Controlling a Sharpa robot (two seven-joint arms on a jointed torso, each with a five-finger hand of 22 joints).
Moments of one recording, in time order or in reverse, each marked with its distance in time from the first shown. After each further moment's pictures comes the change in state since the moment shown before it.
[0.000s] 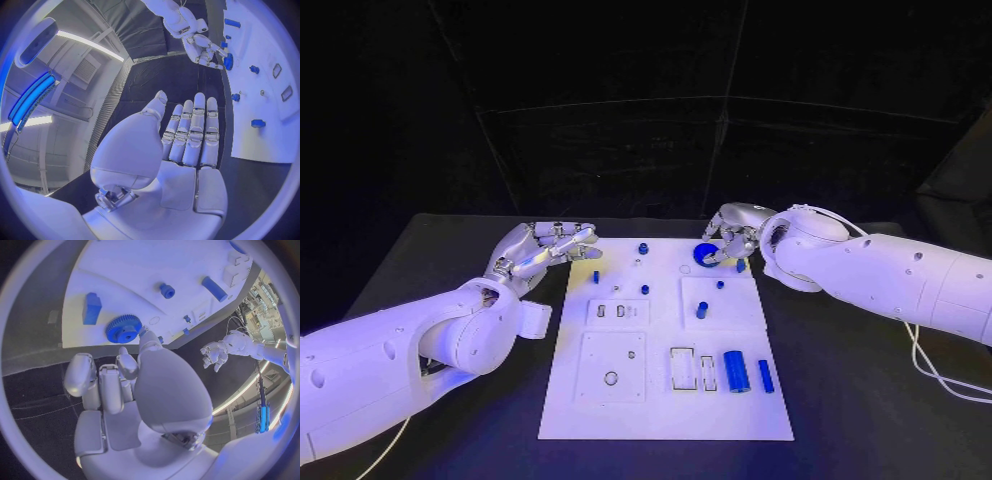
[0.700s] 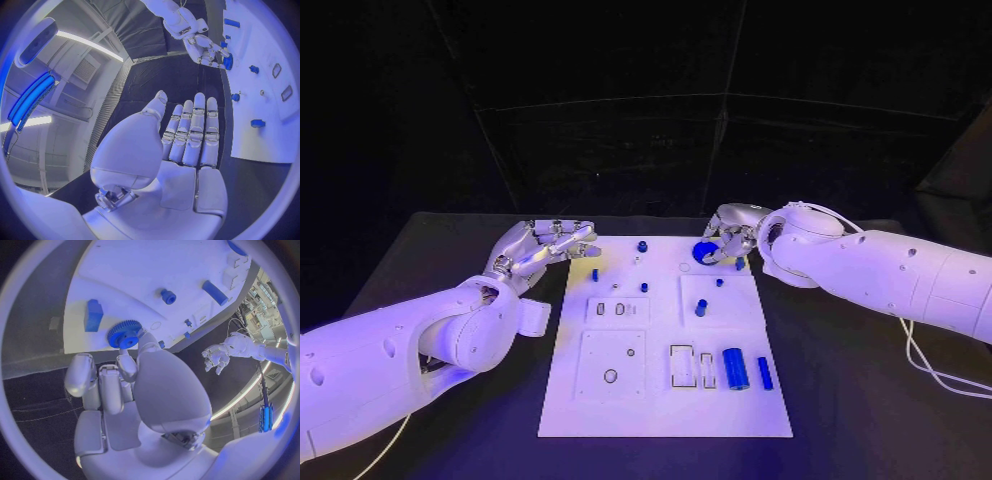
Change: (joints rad) left arm 0.000 0.000 0.000 -0.002 0.000 0.000 -0.003; left_hand 0.000 0.000 0.000 -0.006 0.000 0.000 0.000 -0.001 0.000 0.000 0.000 -0.004 0.000 0.000 0.000 -0.004 0.001 0.000 0.000 0.000 0.000 -0.001; right arm 0.001 0.018 0.001 -0.024 -0.003 0.047 -0.011; right_hand 0.003 0.031 0.007 -0.012 0.005 0.018 -0.003 0.010 0.001 0.005 -0.002 0.028 0.034 0.000 0.000 0.005 0.012 0.000 0.000 0.000 0.004 0.009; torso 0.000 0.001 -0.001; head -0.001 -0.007
